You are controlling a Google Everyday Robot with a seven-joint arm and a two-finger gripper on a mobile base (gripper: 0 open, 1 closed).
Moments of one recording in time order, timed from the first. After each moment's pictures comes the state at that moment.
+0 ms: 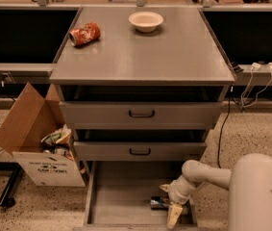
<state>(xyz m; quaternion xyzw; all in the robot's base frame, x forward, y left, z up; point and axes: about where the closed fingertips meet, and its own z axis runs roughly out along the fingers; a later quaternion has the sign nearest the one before) 0.472 -0.153 0.235 -0.69 0.68 0.24 0.10</state>
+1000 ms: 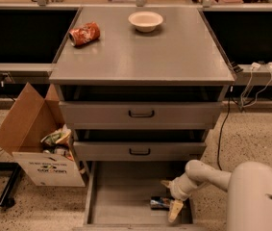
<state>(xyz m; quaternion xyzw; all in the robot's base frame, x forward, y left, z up) 0.506 -0.166 0.210 -0.69 0.67 0.22 0.15</state>
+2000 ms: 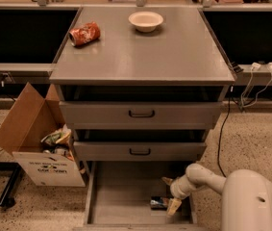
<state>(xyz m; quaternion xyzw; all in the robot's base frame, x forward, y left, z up) 0.541 -0.175 0.164 -0.68 0.69 0.18 0.19</state>
